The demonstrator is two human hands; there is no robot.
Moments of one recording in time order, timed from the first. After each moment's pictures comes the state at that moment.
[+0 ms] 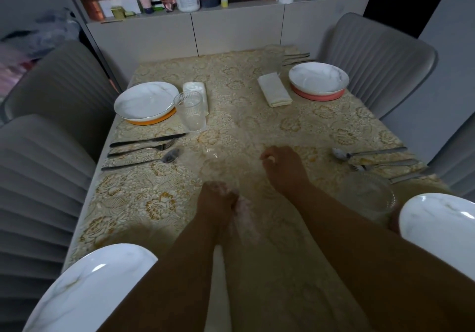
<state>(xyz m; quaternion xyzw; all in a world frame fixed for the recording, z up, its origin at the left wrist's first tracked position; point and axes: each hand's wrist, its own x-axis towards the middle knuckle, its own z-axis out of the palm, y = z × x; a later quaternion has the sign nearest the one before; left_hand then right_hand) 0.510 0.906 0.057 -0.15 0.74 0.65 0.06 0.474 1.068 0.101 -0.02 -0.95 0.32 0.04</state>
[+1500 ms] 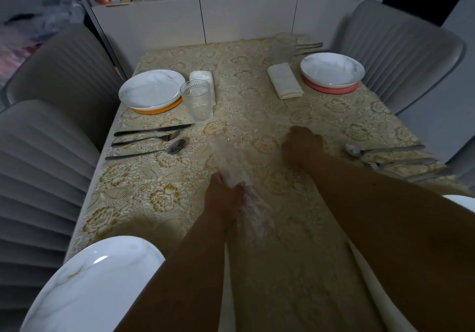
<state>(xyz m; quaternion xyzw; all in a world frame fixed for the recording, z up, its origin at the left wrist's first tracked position) 0.503 0.912 0.048 -0.21 0.79 0.58 0.05 0.410 1.094 0.093 -0.05 -0.99 0.07 -0.10</state>
